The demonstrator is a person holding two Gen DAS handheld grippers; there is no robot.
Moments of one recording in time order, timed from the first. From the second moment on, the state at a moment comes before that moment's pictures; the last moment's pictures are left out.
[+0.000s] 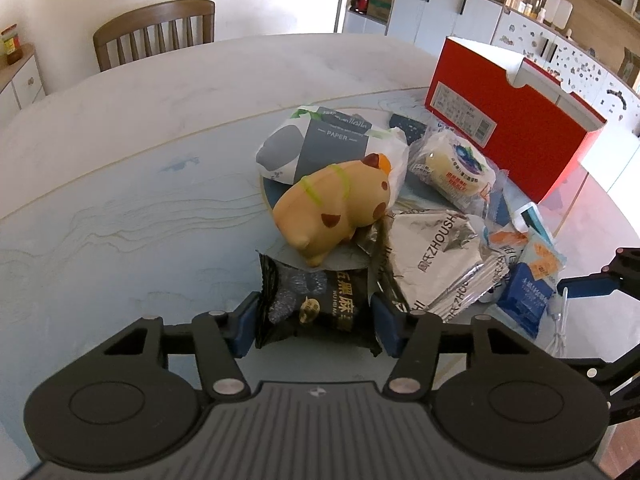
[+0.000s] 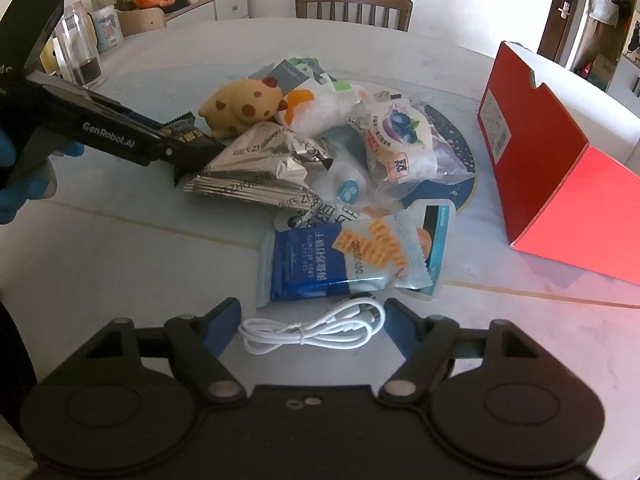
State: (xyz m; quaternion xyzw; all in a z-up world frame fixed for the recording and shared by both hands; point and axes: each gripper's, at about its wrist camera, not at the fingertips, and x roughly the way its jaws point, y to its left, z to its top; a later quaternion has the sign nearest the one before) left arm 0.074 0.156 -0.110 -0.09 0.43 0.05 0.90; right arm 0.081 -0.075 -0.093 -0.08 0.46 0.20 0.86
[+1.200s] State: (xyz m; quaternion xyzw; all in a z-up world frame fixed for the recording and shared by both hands) left arm 0.044 0.125 -0.059 -0.10 0.42 0.04 0.90; right arm 0.075 -0.106 -0.041 -0.07 0.43 0.20 0.88
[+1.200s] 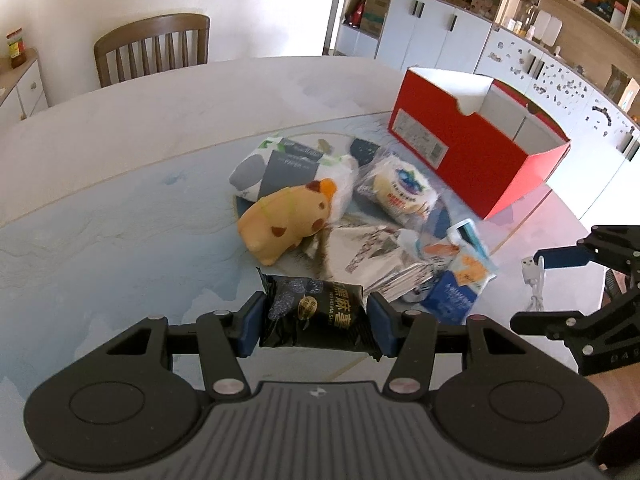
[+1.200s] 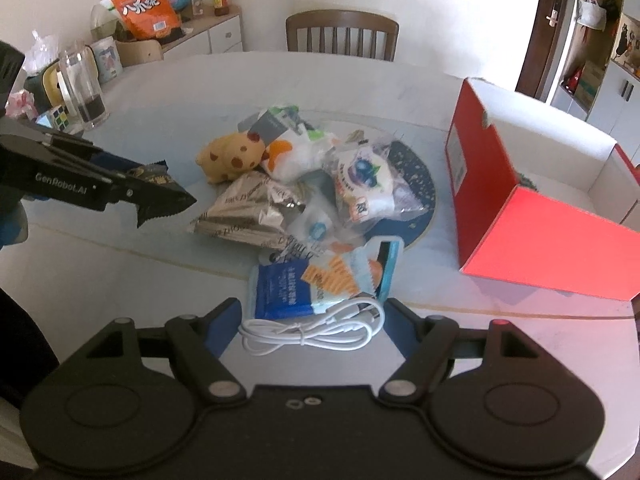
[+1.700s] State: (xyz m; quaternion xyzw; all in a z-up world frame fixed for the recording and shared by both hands) left arm 0.050 0.095 -0.024 -0.11 0.40 0.04 0.91; right arm 0.100 -0.160 0.002 -0.05 0.42 0.19 0.89
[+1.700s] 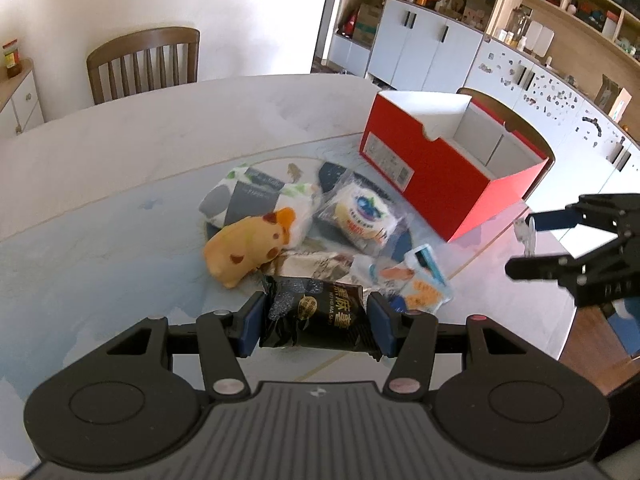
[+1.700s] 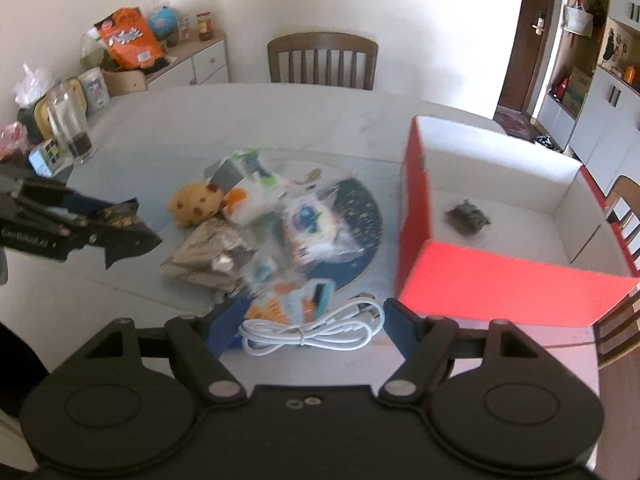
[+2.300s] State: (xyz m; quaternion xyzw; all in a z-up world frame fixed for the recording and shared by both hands) left arm 0.122 0.042 0.002 -0.11 0.38 0.03 0.92; right arm 0.163 -0.245 0.035 -0.07 0.38 0.19 0.90
